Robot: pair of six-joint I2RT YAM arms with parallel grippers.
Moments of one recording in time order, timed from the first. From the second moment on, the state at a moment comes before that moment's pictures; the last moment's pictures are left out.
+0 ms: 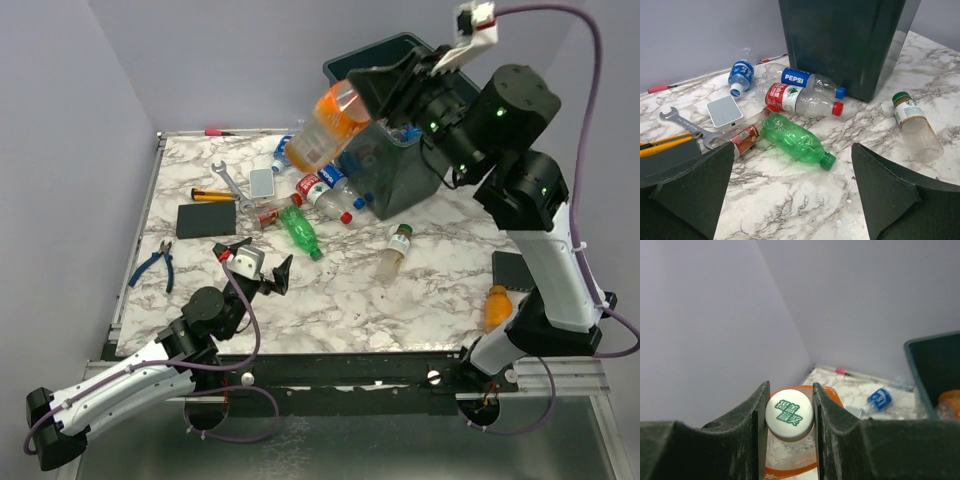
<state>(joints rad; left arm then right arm) -0.98 0.42 0.32 0.19 -0.54 0.10 0.91 1.54 2.29 -0.57 0.27 0.29</state>
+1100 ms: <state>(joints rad) -0.98 0.35 0.35 0.17 -0.60 0.11 0.30 1.79 1.99 -0.32 0.08 0.30</state>
